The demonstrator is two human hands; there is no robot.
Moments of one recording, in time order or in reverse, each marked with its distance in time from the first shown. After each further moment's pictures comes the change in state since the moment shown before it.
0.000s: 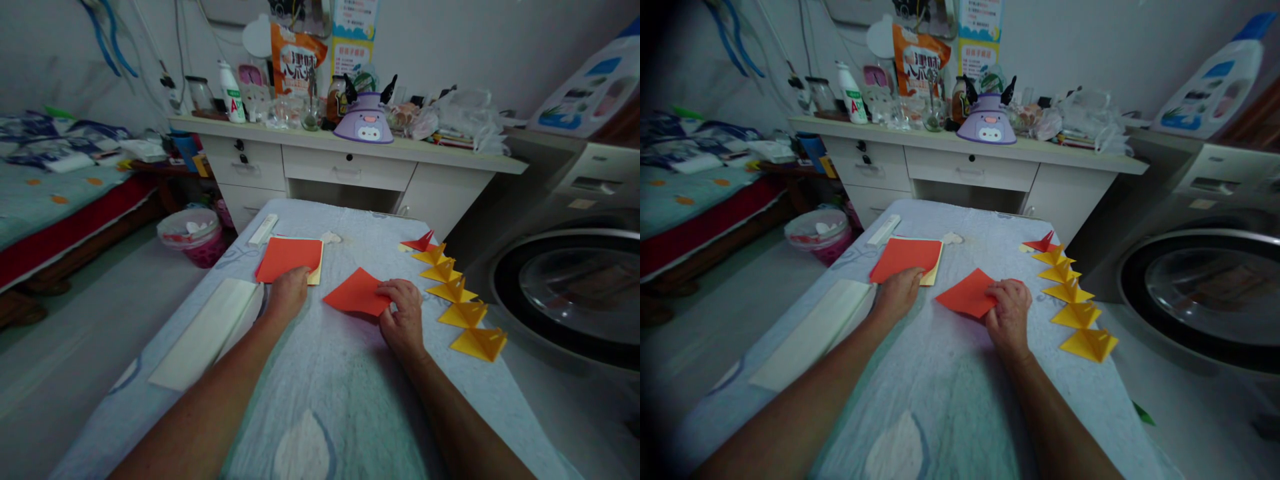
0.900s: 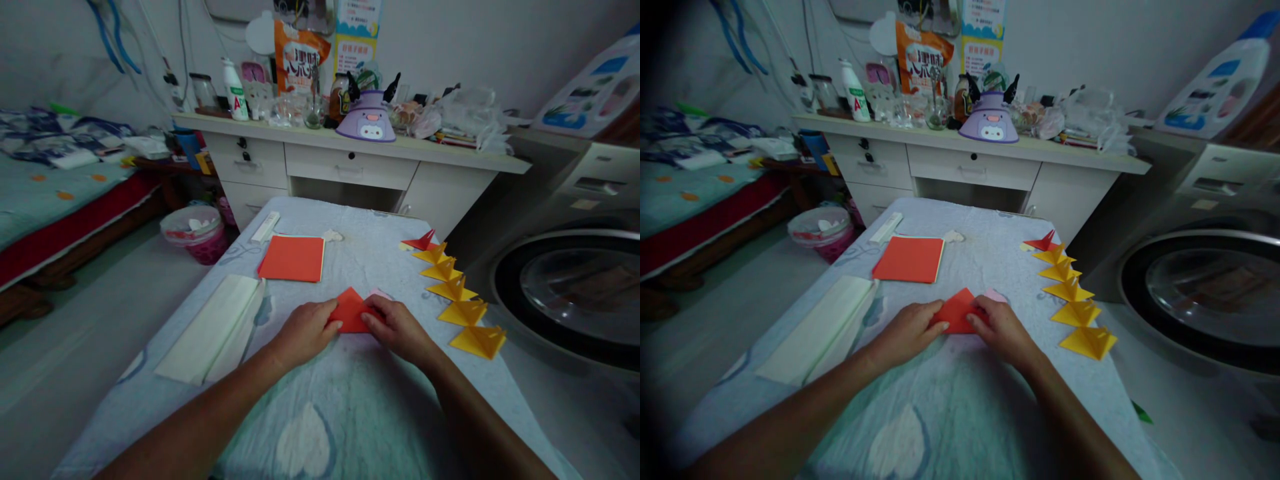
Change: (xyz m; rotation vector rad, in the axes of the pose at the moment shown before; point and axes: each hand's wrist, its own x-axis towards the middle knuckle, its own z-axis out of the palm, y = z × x) left_hand -0.061 0.049 -0.025 -0.259 -0.325 0.236; right_hand 0.015 -0.032 -0.028 0.228 -0.708 0.076
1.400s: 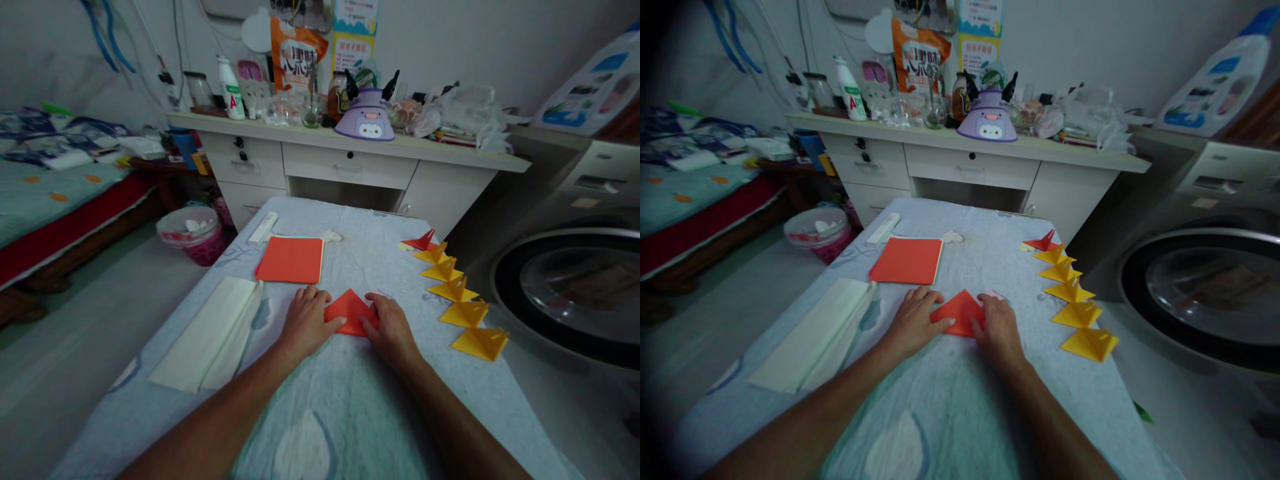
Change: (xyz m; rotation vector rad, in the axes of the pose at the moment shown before) left_hand 0.017 -0.015 0.020 0.111 0.210 -0.154; right_hand 0.002 0.036 0.041 -0.299 0.282 0.151
